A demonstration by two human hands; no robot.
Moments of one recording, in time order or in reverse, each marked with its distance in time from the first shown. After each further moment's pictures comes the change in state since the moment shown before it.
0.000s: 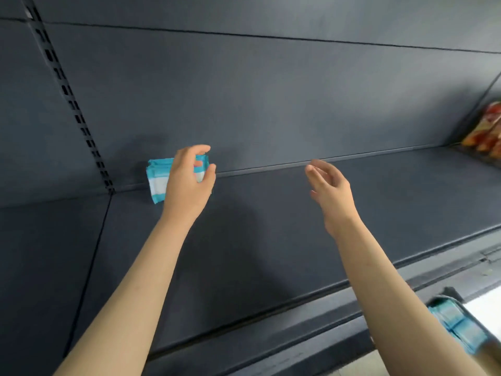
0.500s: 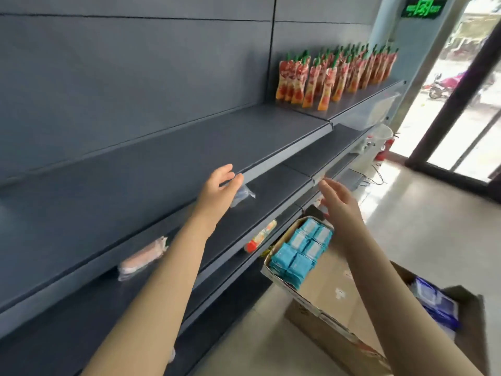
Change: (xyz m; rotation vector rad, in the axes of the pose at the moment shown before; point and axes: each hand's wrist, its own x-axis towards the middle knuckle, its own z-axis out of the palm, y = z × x) left_hand -0.208 0.245 0.269 -0.451 -0.751 -0.294; right_hand -0.178 0.040 -0.392 -0.069 0.510 0.174
